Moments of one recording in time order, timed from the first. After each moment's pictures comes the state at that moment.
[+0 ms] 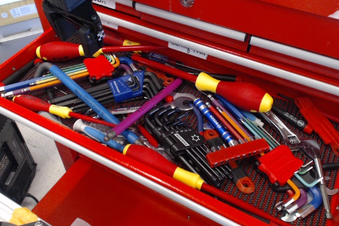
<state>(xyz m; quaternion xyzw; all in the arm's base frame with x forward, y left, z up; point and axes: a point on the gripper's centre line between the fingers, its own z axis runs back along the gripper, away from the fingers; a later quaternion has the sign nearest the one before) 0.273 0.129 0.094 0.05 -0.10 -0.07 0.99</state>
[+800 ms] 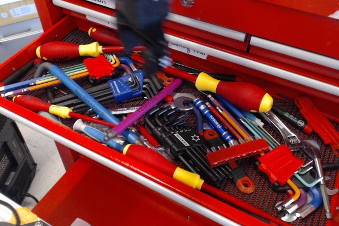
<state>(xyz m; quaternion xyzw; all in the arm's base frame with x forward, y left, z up) 0.281 0.008 0.094 0.06 -0.07 -0.25 0.96</state>
